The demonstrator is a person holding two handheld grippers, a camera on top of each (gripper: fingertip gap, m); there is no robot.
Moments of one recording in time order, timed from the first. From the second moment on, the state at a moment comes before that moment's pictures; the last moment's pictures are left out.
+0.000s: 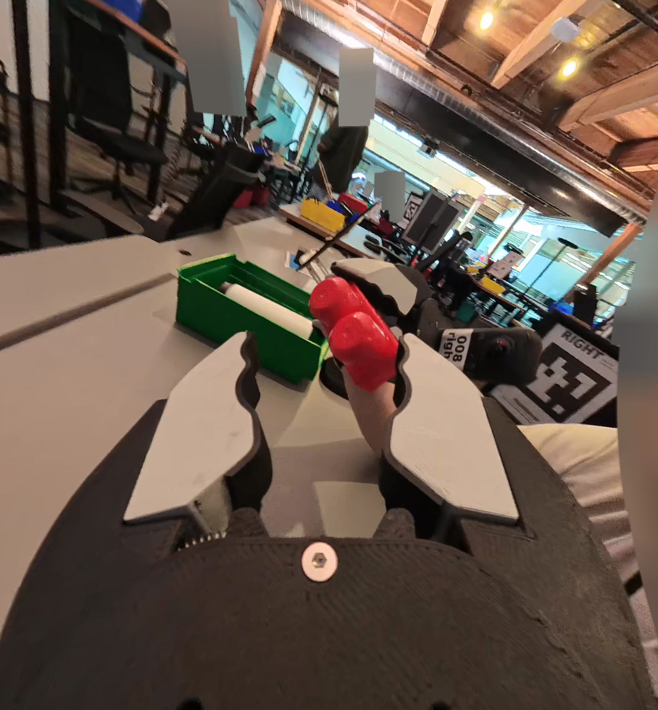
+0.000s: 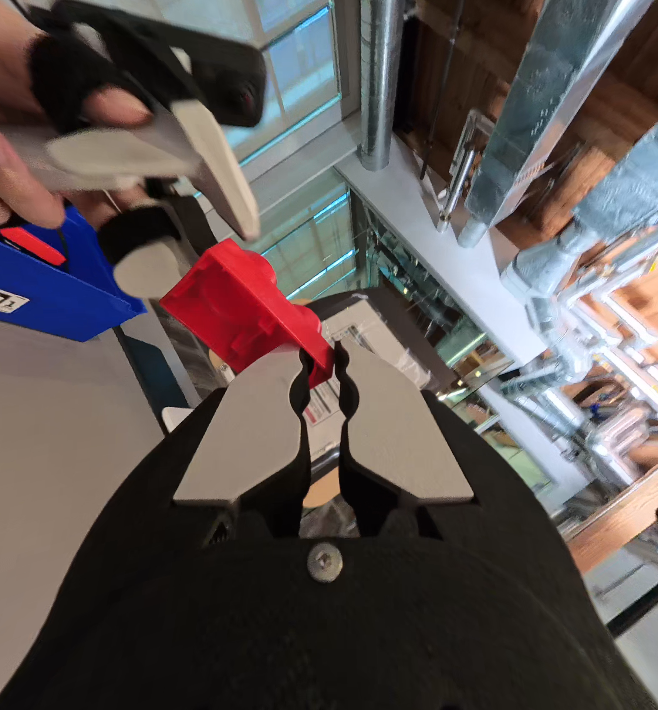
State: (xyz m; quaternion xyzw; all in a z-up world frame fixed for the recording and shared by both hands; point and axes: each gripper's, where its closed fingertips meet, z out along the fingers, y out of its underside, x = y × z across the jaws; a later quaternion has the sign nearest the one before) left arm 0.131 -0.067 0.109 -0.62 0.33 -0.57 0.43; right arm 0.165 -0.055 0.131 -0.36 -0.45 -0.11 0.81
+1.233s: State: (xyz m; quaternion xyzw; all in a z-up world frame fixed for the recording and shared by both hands) left arm 0.106 -0.060 0.105 -0.66 0.35 -0.46 0.48; right arm 0.512 0.056 -0.150 -0.98 0.08 0.00 0.20
